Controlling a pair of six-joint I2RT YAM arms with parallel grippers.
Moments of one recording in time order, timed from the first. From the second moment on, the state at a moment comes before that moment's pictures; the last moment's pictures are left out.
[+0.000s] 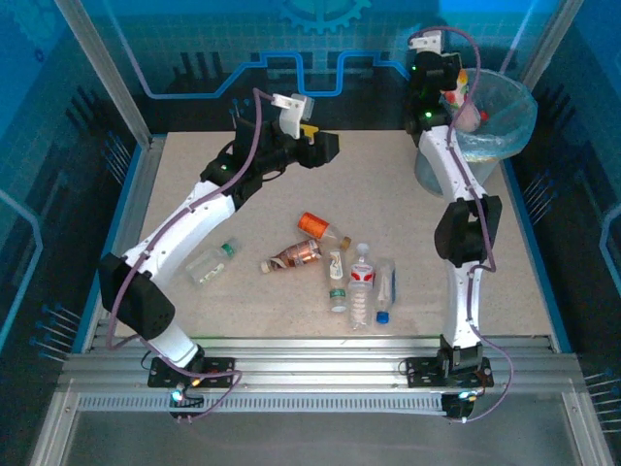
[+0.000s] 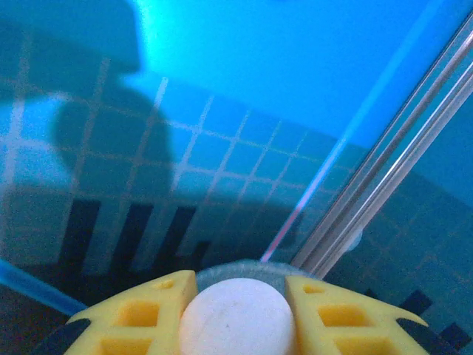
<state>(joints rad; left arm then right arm) -0.49 1.62 1.61 -0.23 0.28 -0.33 0.16 2.24 2.25 0.02 0.76 -0.47</state>
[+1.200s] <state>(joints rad) -0.46 1.69 1.46 -0.14 0.28 -0.44 -0.03 2.07 2.01 -0.30 0.53 0.05</state>
